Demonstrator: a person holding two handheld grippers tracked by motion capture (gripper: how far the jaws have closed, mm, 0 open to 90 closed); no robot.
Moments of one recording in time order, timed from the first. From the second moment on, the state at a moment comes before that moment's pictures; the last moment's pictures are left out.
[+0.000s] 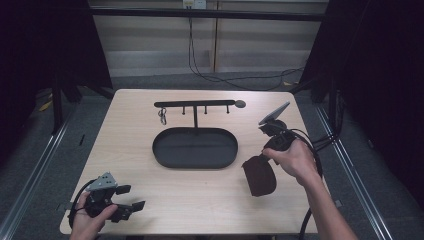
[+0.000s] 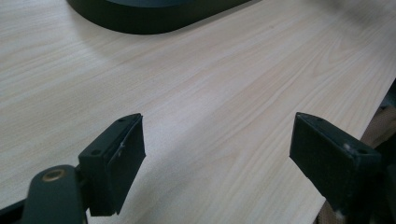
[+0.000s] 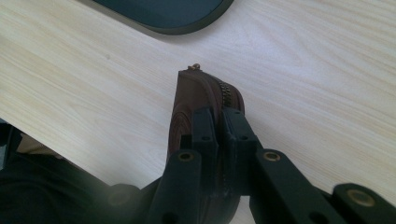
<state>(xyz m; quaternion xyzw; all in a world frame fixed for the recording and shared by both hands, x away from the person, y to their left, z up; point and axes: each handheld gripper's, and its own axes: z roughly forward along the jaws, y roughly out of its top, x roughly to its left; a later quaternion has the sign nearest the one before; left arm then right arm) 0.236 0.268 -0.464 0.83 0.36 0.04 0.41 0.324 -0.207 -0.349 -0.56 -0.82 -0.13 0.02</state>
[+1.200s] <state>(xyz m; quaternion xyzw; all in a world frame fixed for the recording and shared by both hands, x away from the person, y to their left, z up) 0.235 0.270 -0.462 0.83 0.36 0.05 0.42 0.375 -0.187 -0.323 -0.57 -0.80 -0.17 0.01</state>
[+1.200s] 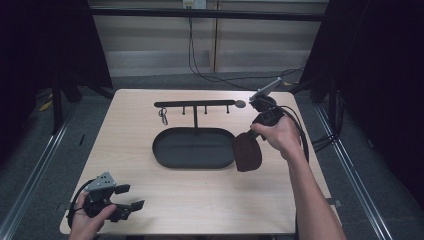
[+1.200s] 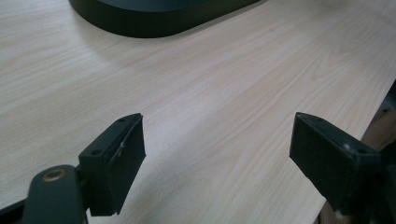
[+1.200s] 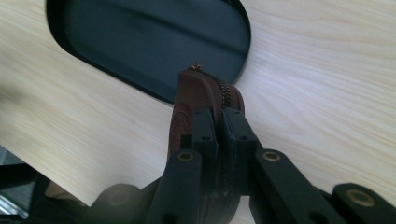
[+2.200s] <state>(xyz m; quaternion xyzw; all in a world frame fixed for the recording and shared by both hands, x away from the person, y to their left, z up) 0.235 0.270 -0.462 0.83 0.36 0.05 0.42 0.412 -0.173 -0.343 -0.59 -0.76 -0.27 0.03</state>
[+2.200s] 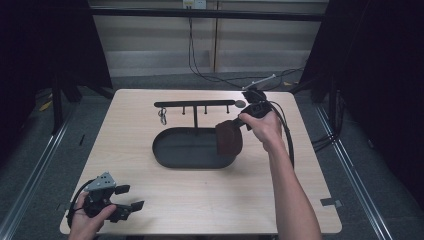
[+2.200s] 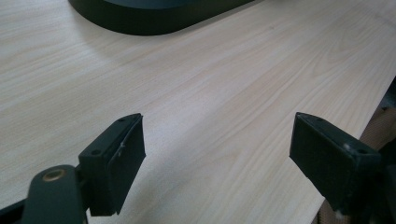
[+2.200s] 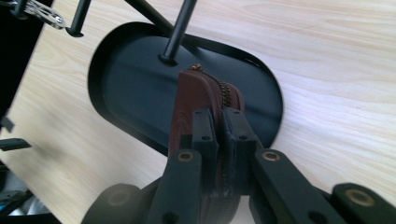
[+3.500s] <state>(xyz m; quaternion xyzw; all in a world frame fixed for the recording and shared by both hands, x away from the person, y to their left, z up) 0.233 0.270 -0.461 0.83 0.36 0.05 0.42 0.429 -0.173 -0.435 -0.61 -0.71 -0.34 0.06</state>
